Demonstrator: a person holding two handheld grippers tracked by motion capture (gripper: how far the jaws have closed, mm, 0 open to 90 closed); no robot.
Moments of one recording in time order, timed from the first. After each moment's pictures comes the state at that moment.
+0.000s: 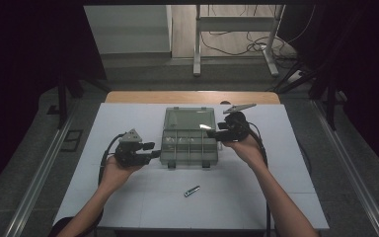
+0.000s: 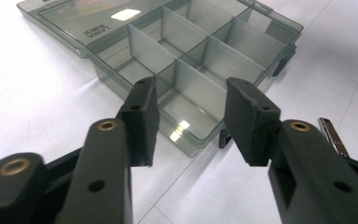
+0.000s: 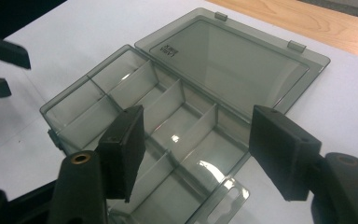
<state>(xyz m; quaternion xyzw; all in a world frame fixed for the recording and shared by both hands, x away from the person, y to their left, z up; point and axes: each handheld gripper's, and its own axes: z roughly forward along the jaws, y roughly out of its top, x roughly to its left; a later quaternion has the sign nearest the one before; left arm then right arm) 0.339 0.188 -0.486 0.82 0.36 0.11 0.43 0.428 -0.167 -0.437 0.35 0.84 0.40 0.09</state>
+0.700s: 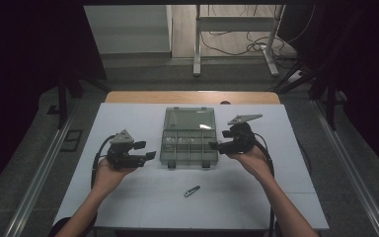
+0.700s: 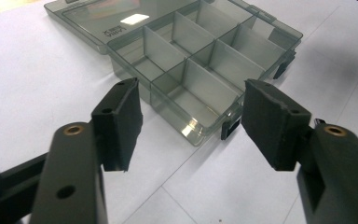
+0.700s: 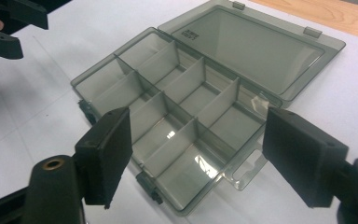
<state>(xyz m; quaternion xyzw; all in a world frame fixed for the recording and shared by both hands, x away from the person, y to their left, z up) 0.324 0.204 -0.480 0.81 0.38 0.11 0.44 0.391 -0.180 -0.438 0.34 0.84 0.41 0.09</state>
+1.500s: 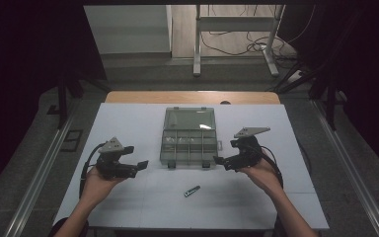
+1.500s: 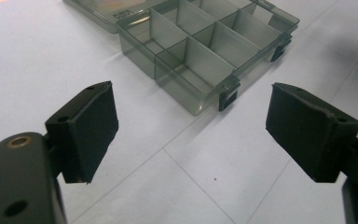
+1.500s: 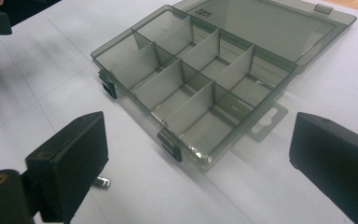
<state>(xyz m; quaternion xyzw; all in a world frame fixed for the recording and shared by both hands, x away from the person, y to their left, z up) 0.296 0.223 -0.481 0.80 0.39 0.12 0.44 0.356 -0.198 -0.446 0.34 0.84 0.41 0.08</state>
